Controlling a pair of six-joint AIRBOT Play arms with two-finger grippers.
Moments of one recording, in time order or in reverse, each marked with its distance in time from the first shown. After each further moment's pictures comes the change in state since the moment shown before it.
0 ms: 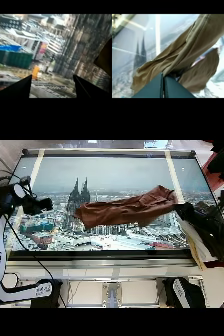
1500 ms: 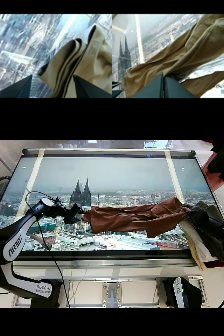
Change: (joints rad) left arm -0.154 -0.251 -0.128 -0.662 0.220 -0.018; right arm -0.210 0.107 0.029 -0.106 0.198 0.040
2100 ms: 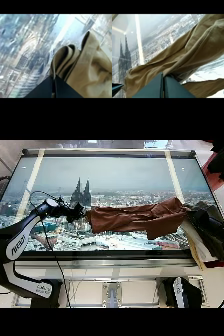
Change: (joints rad) left arm -0.037 -0.015 0.014 -0.051 0.069 0.002; right arm 0.000 0.001 0.000 0.009 -0.014 0.000
